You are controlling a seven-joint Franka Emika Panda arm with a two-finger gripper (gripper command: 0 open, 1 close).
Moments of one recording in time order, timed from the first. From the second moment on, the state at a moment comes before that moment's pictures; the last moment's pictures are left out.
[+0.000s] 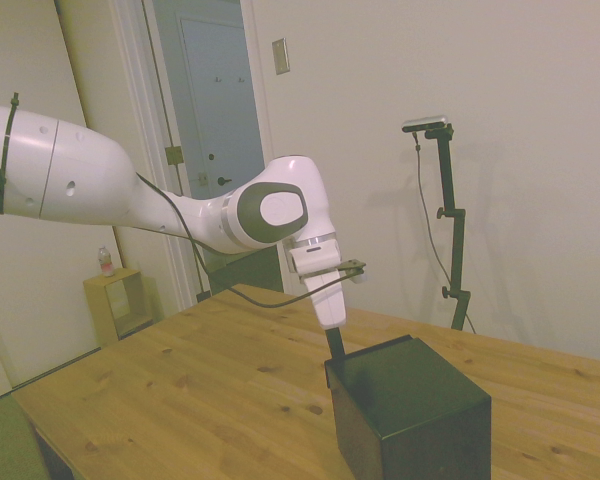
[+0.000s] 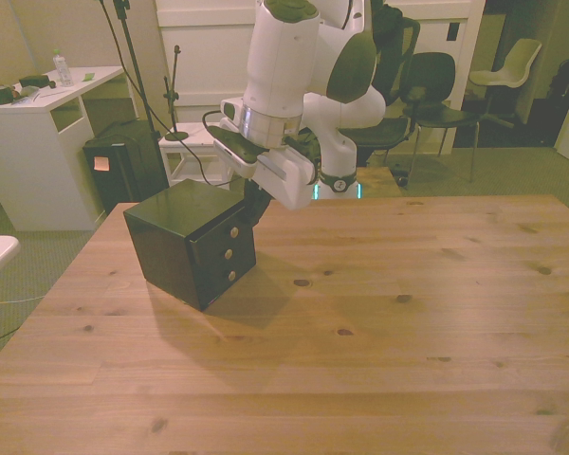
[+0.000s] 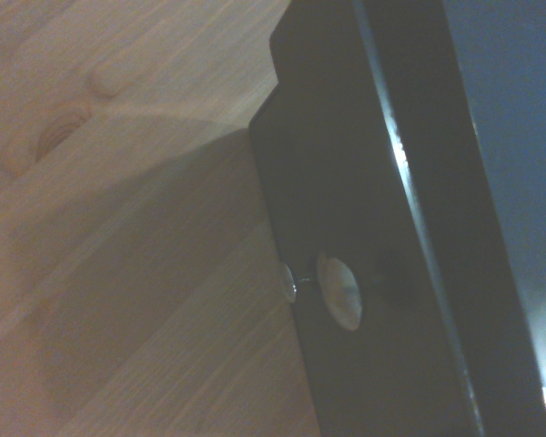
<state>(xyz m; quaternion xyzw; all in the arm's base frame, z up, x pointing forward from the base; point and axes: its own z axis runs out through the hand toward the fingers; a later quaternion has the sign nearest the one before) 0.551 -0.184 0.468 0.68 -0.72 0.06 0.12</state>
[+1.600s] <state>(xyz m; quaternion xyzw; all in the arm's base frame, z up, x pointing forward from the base) 0.559 -0.193 0.477 0.65 -0.74 0.00 0.16</state>
